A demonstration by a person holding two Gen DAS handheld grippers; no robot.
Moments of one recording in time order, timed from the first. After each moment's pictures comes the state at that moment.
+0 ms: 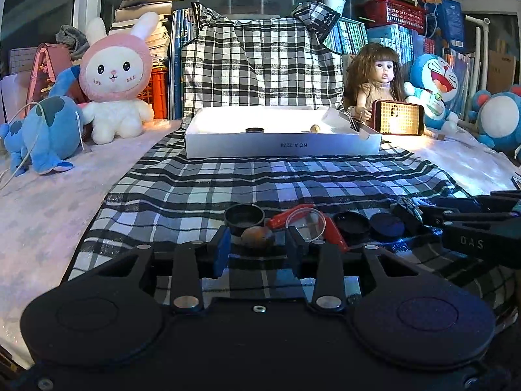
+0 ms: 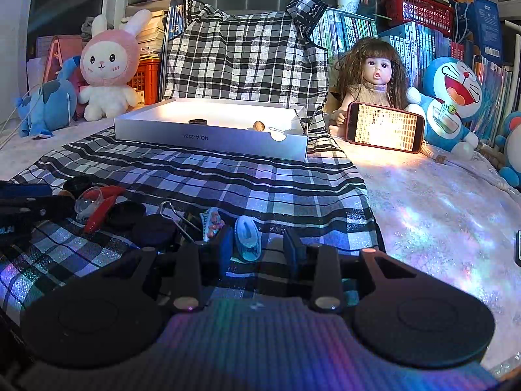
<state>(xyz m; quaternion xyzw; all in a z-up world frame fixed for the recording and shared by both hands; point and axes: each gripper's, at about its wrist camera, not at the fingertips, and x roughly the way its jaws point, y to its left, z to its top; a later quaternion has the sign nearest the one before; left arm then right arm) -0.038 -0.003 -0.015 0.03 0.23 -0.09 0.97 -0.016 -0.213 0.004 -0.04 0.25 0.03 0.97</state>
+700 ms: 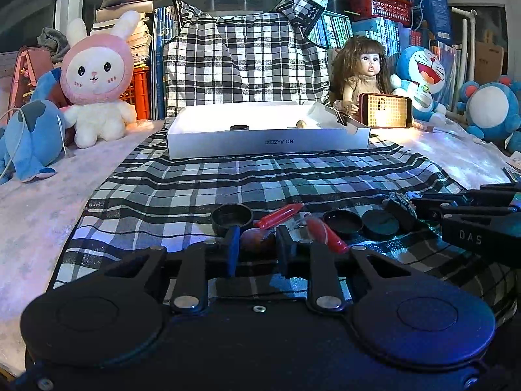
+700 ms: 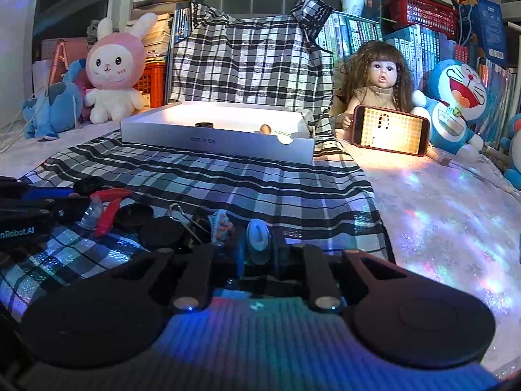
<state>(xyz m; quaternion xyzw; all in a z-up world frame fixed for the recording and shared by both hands) -0.027 -0.004 -0.019 0.04 0.24 -0.12 0.96 -0.017 -0.210 0.005 -0.03 0.25 0.04 0.97</state>
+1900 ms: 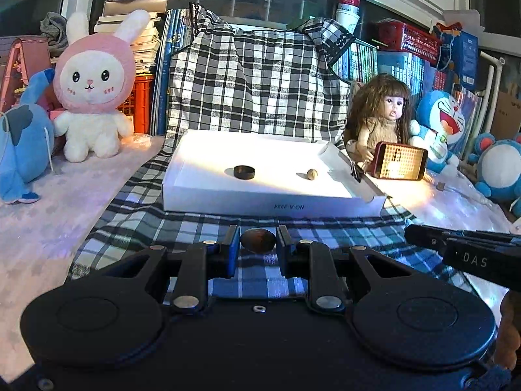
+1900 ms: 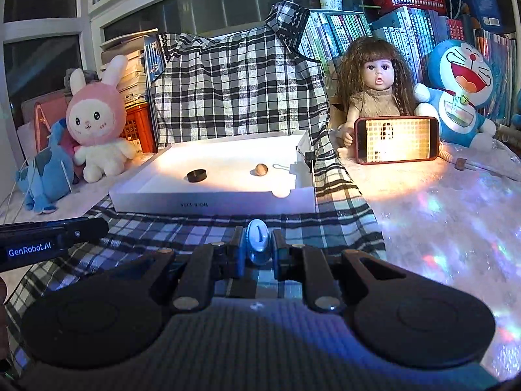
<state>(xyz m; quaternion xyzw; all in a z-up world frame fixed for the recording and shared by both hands) 0.050 -0.003 0.035 -0.04 0.24 -0.11 0.96 0.044 -0.232 0.047 0.06 0.25 0.04 0.97</state>
